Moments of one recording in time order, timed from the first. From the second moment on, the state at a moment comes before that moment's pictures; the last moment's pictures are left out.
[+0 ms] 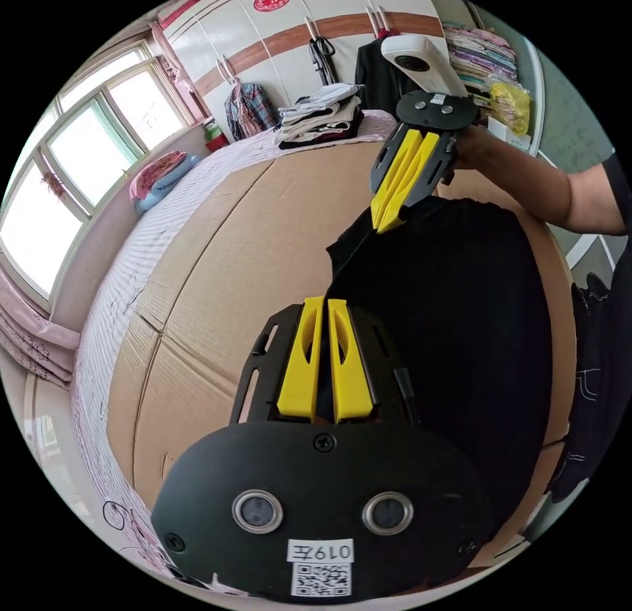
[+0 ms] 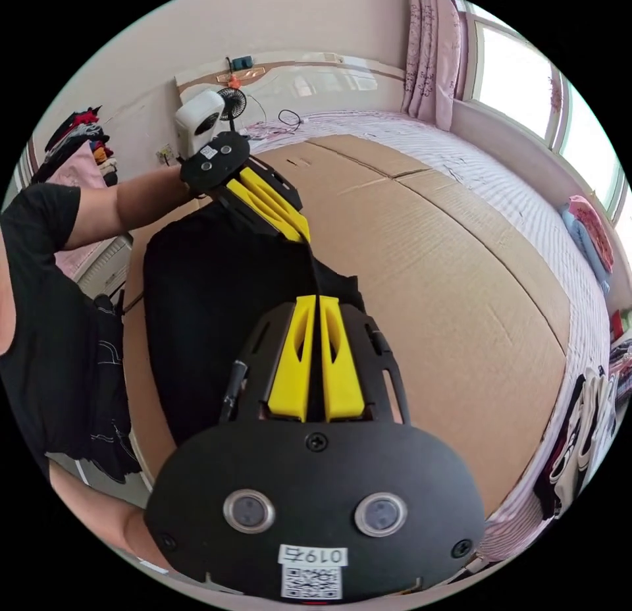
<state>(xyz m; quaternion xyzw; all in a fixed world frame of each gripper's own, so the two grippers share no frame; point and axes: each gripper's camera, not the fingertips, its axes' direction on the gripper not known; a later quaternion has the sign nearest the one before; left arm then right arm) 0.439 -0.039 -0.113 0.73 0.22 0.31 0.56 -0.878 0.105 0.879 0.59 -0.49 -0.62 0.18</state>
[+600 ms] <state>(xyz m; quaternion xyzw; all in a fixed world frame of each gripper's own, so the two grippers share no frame) 0.456 -0.011 -0.100 0.73 0.20 0.36 0.54 -0.933 0.049 0.834 0.49 -0.52 -0.66 0.22</state>
